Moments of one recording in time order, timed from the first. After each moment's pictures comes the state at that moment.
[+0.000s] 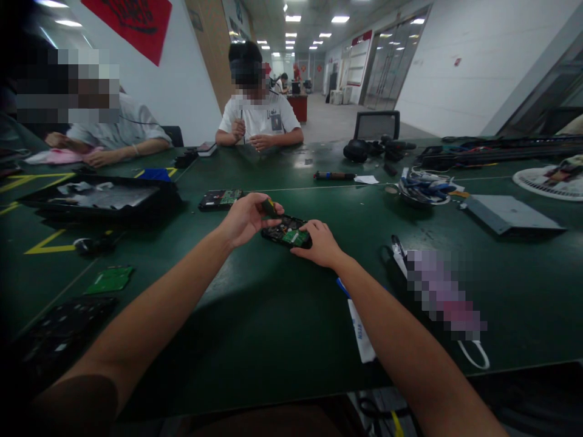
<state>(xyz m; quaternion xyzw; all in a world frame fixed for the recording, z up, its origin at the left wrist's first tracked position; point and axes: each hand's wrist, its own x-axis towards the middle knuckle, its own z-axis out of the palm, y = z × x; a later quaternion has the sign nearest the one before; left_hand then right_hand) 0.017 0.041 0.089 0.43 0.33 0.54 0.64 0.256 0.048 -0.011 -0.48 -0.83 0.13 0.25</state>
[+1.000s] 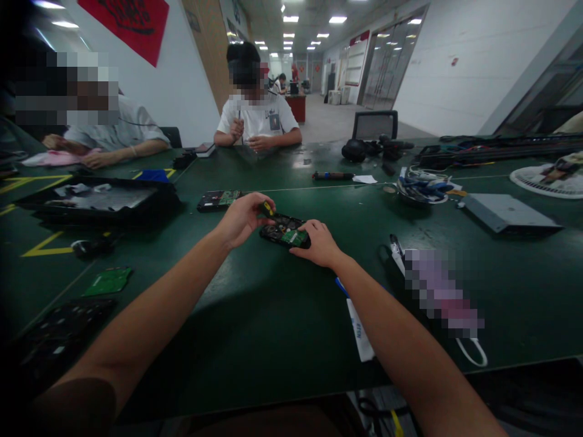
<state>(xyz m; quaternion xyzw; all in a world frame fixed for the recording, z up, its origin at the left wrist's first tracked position) 0.016 0.043 0.086 0.49 0.34 0.55 0.58 0.257 0.050 -0.014 -0.48 -0.83 0.13 0.25</state>
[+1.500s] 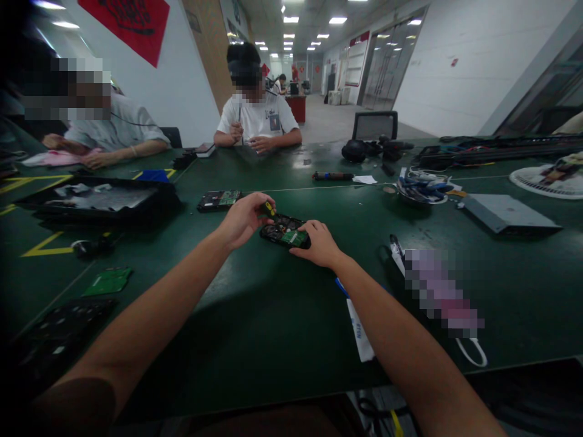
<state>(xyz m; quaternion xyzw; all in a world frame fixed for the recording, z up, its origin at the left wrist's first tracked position) 0.018 0.041 0.087 0.49 0.34 0.55 0.58 0.255 0.047 -0.010 -0.48 -0.83 0.12 0.25</state>
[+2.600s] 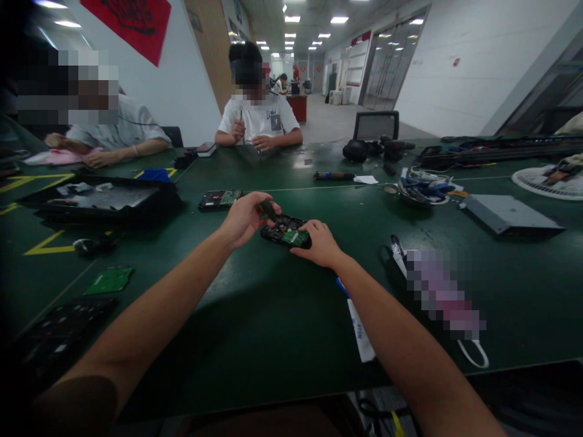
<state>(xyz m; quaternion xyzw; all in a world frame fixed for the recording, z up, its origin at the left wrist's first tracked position) 0.020 0.042 0.087 0.47 0.34 0.56 0.59 0.256 0.048 -0.011 -0.47 -0.83 0.13 0.25</state>
